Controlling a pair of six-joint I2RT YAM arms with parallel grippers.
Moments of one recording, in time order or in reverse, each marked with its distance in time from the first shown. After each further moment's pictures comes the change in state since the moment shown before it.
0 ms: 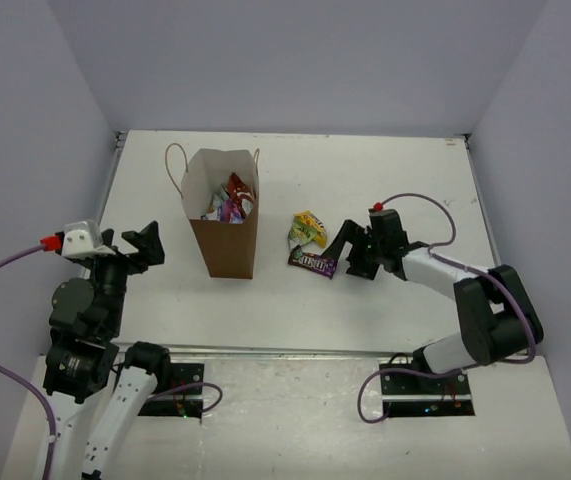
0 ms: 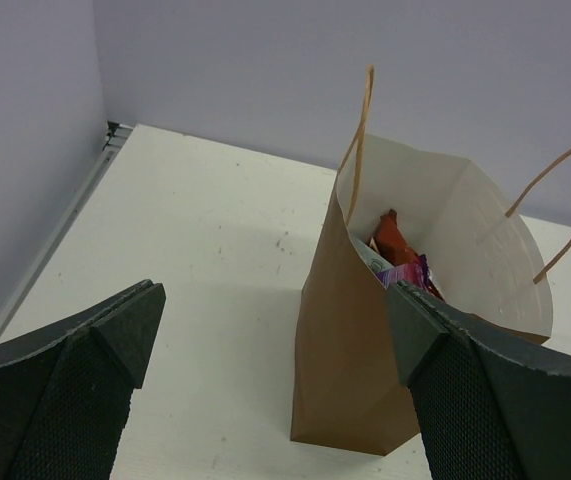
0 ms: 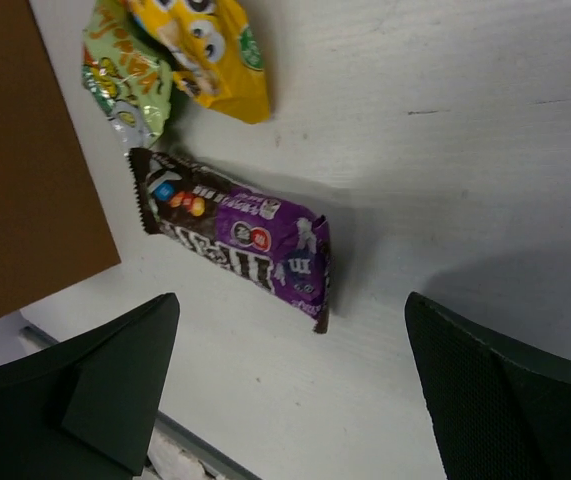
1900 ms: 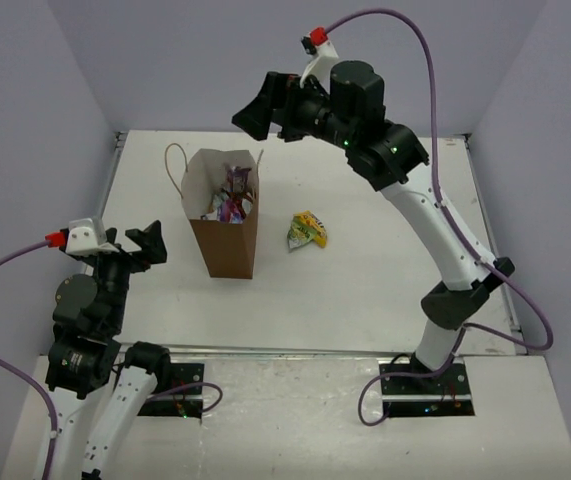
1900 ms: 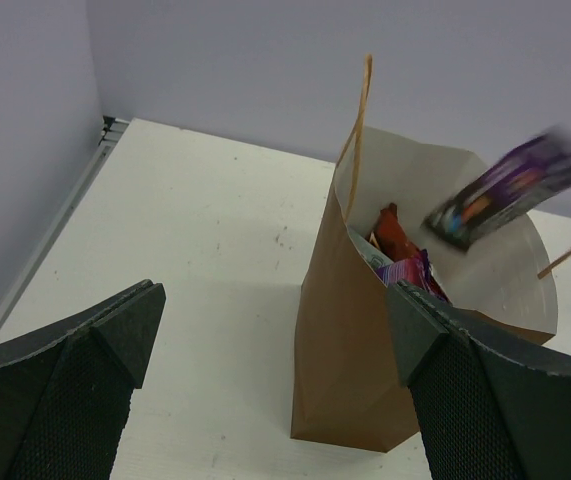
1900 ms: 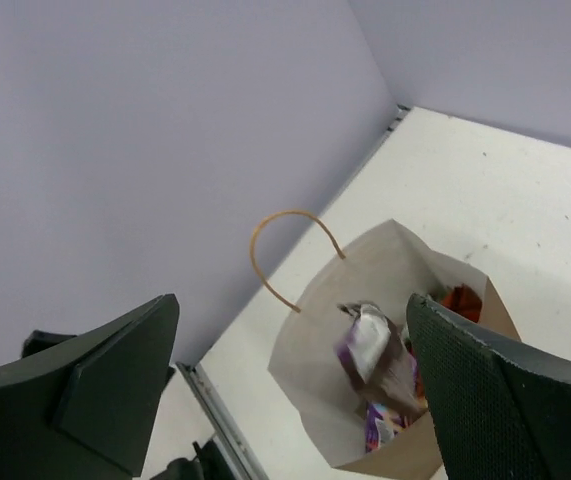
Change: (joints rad) left arm 0.000 0.016 -0.011 0.016 0.009 0.003; right arm 0.369 0.356 1.629 -0.499 0.117 -0.276
